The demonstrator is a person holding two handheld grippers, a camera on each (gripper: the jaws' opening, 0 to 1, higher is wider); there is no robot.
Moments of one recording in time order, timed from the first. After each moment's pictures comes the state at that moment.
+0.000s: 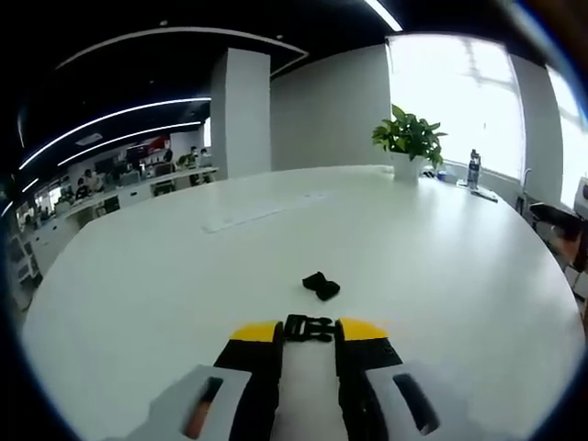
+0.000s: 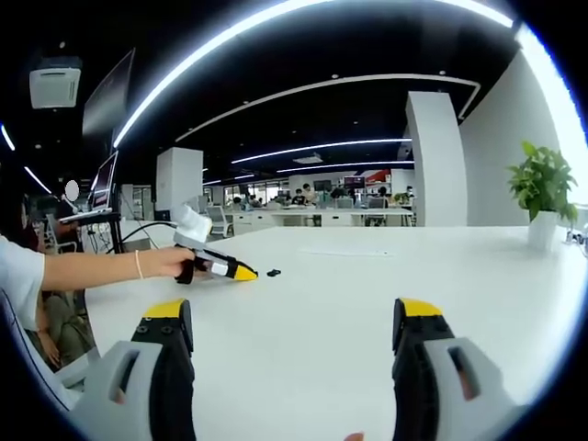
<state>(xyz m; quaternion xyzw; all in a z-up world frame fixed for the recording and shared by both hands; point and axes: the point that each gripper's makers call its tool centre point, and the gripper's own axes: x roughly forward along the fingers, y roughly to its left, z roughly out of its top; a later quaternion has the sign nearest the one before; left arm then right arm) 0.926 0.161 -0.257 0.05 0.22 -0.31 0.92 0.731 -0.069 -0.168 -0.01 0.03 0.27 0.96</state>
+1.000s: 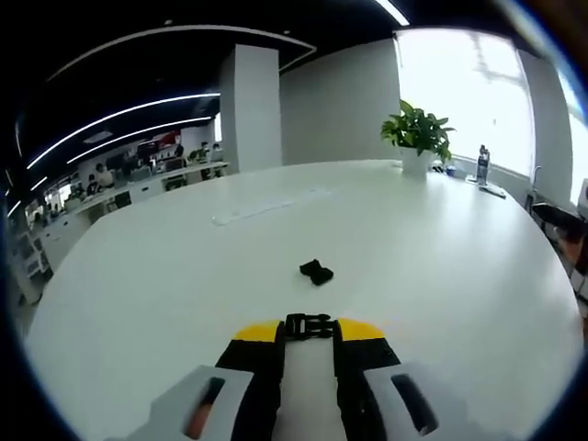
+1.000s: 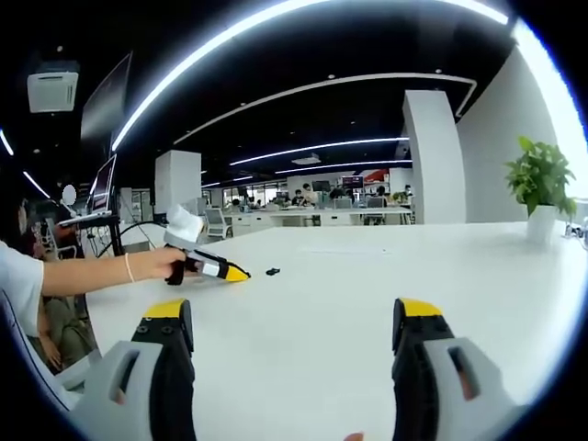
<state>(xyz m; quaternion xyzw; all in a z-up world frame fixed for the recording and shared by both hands) 0.908 0.169 -0.260 0.05 0.24 -0.28 0.93 0.729 -0.073 -0.173 0.00 0.03 0.26 0.96</state>
